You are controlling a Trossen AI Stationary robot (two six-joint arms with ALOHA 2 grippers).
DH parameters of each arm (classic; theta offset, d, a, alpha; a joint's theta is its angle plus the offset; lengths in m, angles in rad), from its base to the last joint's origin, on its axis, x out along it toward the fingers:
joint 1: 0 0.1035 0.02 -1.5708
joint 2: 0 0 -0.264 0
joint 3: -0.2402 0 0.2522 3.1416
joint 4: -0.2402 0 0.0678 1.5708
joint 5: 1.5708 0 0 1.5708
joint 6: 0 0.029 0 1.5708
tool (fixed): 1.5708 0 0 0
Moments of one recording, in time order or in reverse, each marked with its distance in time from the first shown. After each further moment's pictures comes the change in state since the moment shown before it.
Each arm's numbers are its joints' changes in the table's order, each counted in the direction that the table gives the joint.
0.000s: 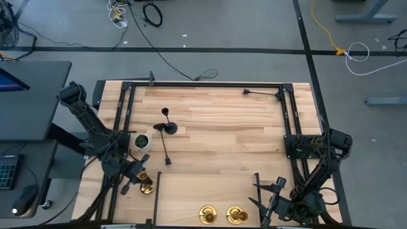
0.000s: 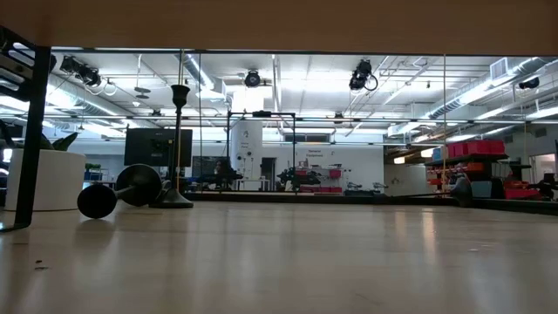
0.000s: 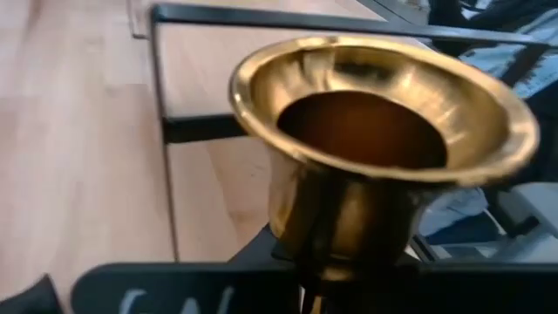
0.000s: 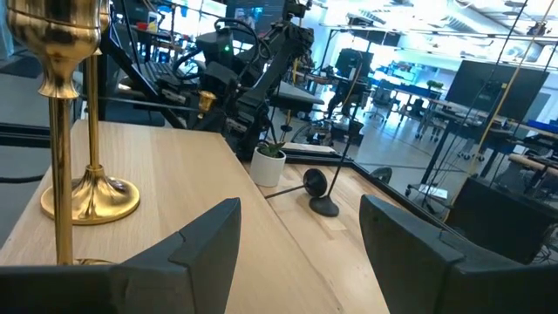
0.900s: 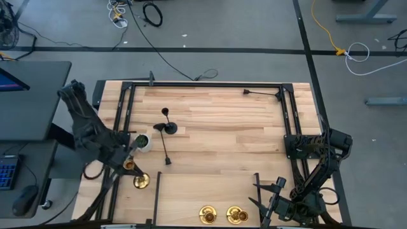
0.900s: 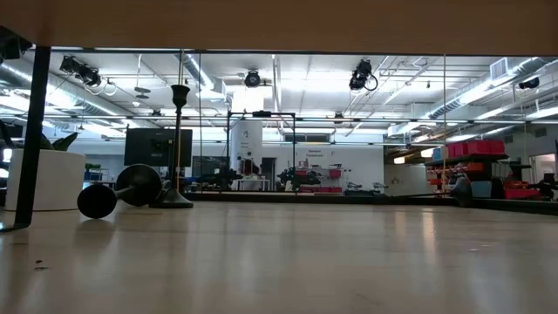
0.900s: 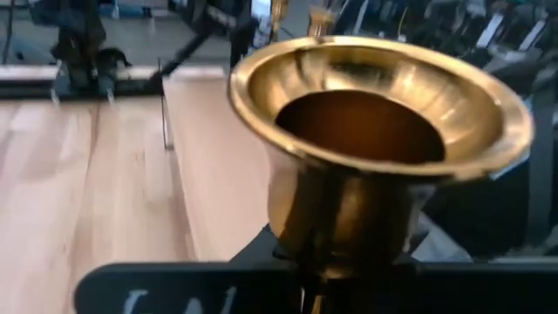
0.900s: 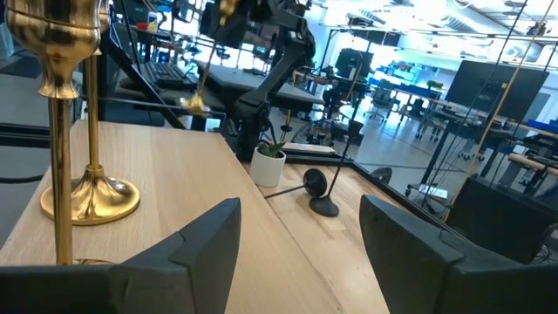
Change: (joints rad) left arm 0.000 -0.165 -0.517 -0.571 -0.075 0.083; right arm 0.000 0.000 0.000 0.000 0.000 0.000
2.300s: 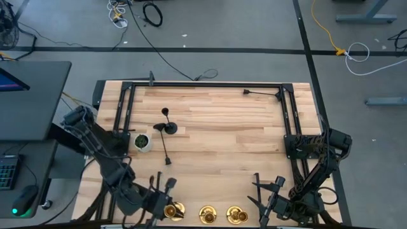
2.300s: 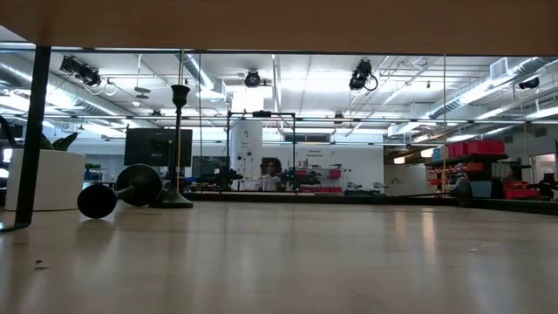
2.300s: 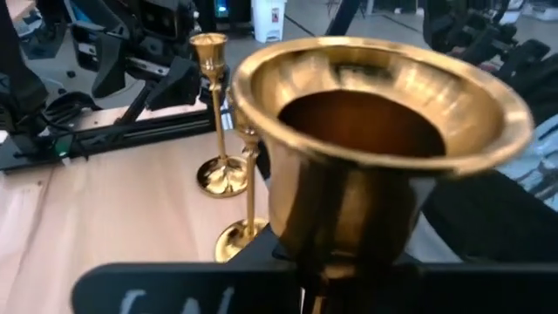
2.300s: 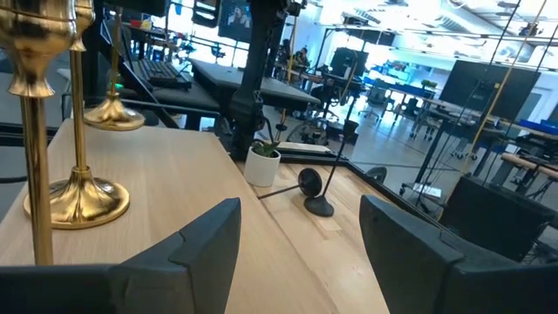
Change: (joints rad) left arm 0.136 0.804 -0.568 0.205 0.093 0.143; right arm -0.017 0.000 0.000 0.000 0.000 -0.007
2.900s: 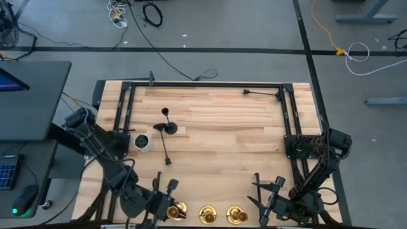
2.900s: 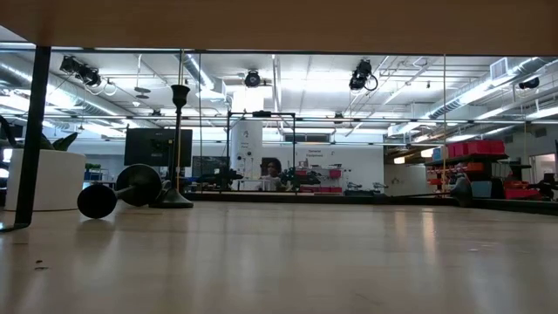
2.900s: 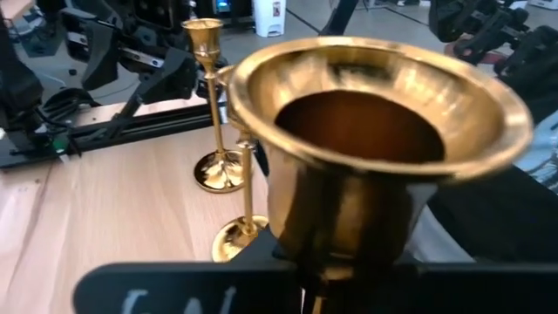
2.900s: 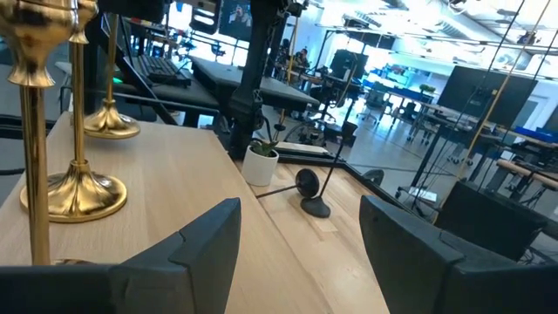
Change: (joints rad) left arm 0.001 0.035 -0.001 0.016 -0.006 0.013; right arm 0.000 0.000 0.000 -0.012 0.000 -0.019
